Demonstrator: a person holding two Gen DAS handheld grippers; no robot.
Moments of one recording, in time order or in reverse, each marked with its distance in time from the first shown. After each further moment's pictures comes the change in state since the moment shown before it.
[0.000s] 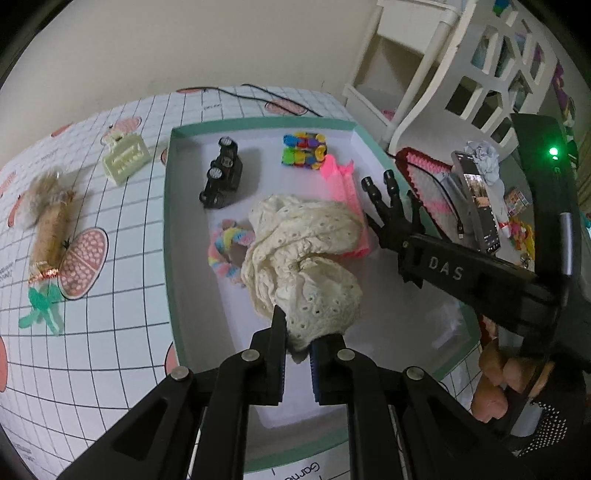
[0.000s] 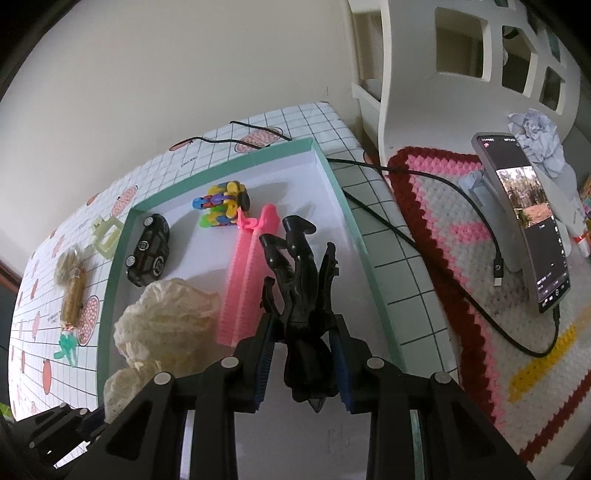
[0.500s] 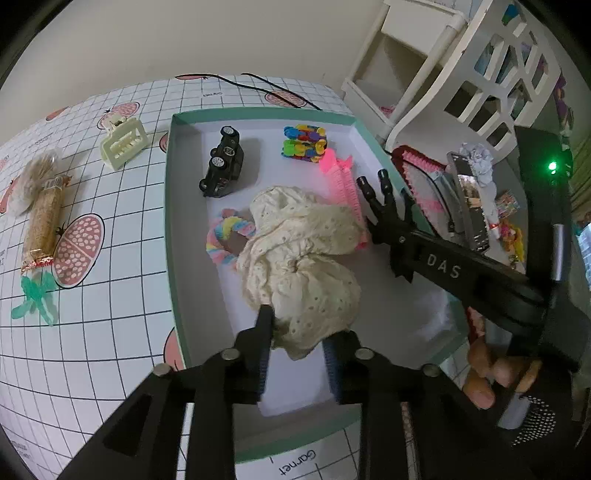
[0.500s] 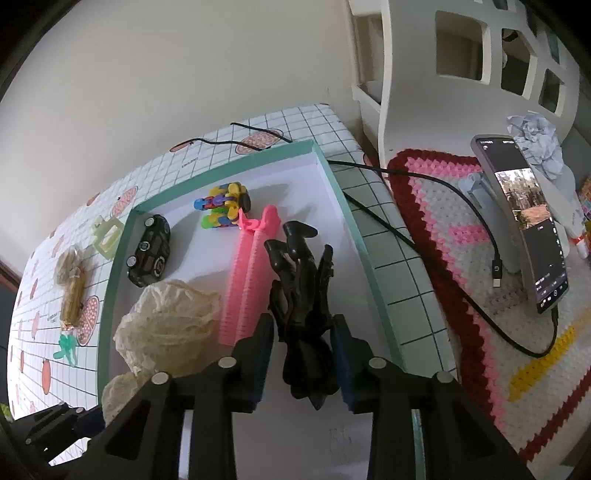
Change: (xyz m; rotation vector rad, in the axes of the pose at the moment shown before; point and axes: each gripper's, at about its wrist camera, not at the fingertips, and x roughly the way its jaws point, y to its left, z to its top) left arm -0.007 0.009 0.001 -0.027 0.037 -0.063; right arm -0.003 0.000 0.000 0.004 -0.015 -0.008
